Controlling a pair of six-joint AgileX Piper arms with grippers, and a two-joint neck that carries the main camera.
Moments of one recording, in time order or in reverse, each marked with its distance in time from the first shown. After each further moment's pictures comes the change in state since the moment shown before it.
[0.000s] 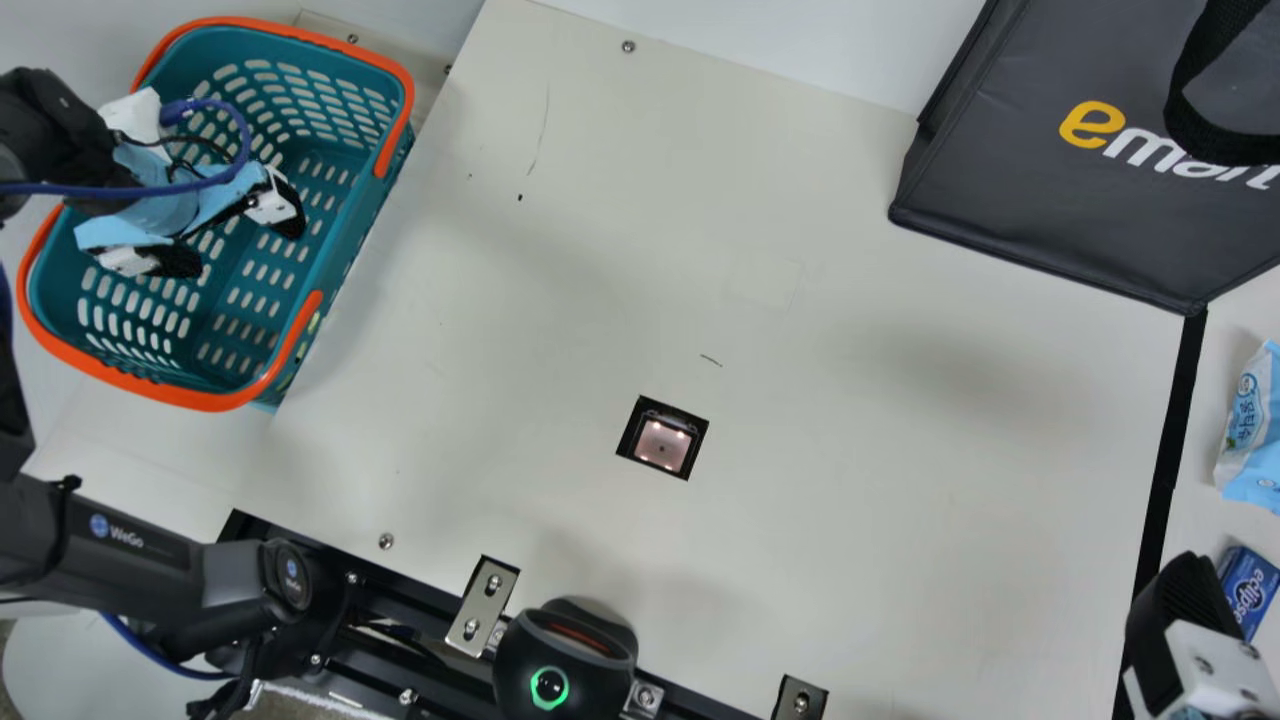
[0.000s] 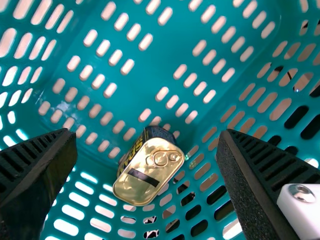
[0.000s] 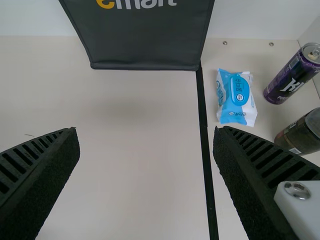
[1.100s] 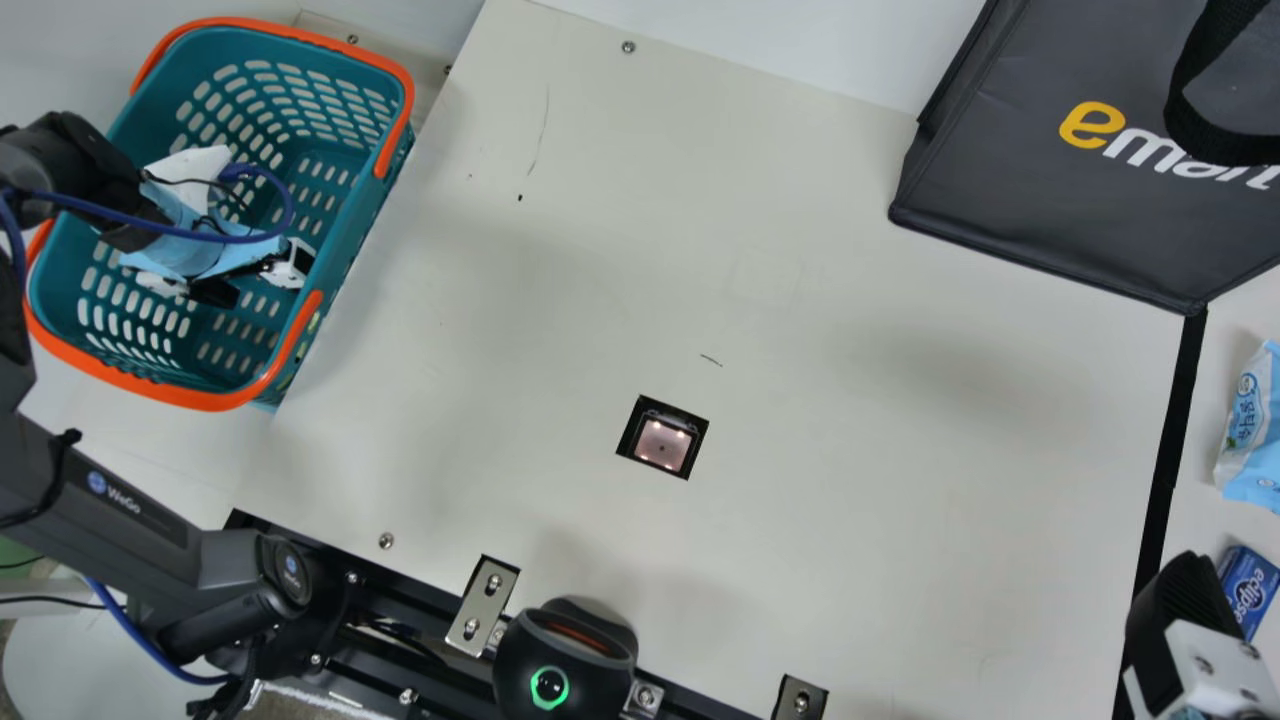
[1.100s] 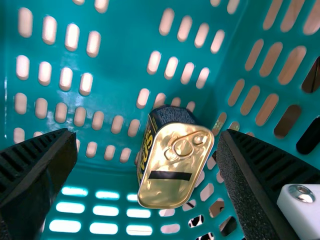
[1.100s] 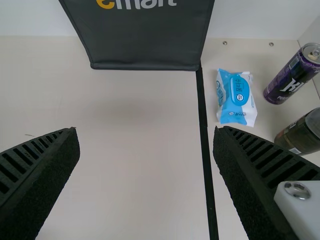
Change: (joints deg) left arm 3.6 9.9 0.9 -4.1 0.3 27.9; right arm 0.0 0.0 0.0 0.0 0.0 0.0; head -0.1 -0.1
